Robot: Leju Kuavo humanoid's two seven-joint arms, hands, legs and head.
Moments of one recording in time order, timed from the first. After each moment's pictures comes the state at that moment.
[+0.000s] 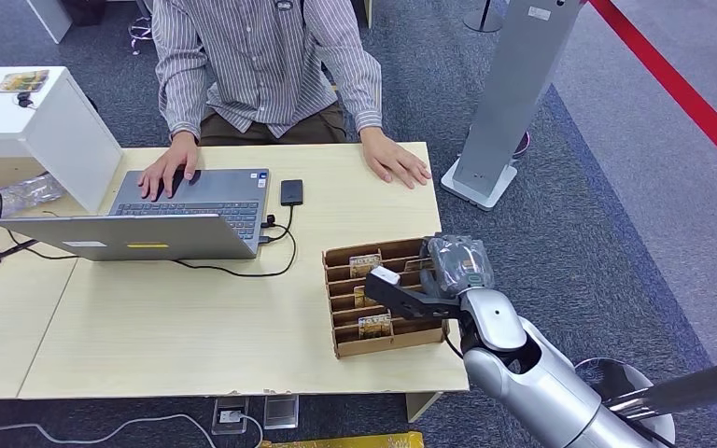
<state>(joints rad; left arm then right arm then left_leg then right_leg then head) -0.12 0.11 -1.28 -0.22 1.16 0.24 0.05 -0.44 -0.28 0.88 -1.44 0.99 -0.07 0.53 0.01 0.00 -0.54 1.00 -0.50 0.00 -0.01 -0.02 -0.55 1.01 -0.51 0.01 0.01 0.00</state>
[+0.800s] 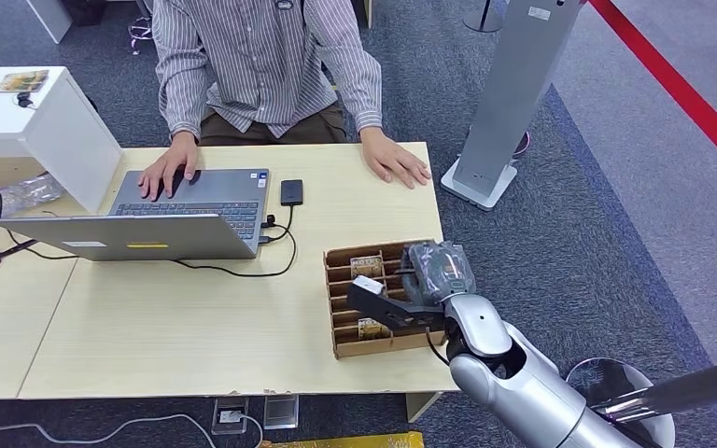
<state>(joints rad) -0.12 0.11 -1.28 -0.22 1.16 0.24 0.05 -0.44 -0.24 0.92 -1.43 0.98 -0.08 0.50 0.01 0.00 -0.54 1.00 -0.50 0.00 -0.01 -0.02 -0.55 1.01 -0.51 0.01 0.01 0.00</state>
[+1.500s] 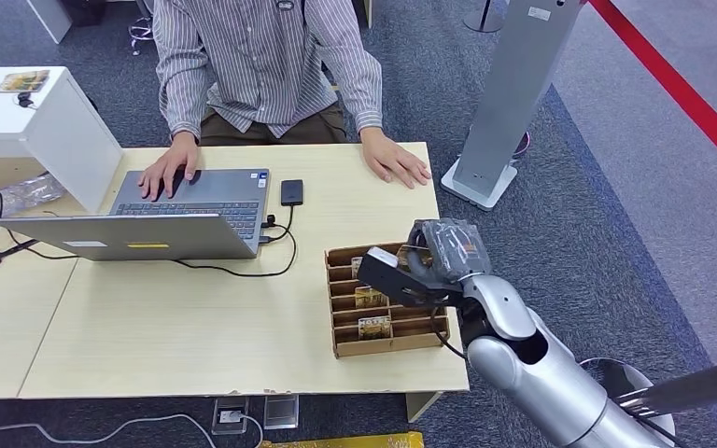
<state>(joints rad) -0.11 0.11 -1.28 -0.22 1.15 0.26 0.06 -0.47 -0.28 0.85 -1.56 0.82 -0.07 0.50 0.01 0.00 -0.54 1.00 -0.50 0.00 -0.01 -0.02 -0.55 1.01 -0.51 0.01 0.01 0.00</state>
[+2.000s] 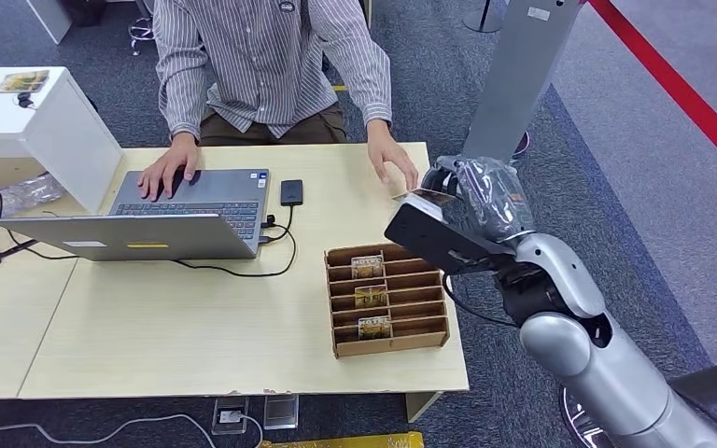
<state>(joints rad) -0.11 0.11 -1.28 -0.22 1.16 0.26 0.06 -0.55 -0.37 0.74 -1.86 0.65 -0.02 0.49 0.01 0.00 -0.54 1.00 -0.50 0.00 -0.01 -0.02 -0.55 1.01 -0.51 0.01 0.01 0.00</state>
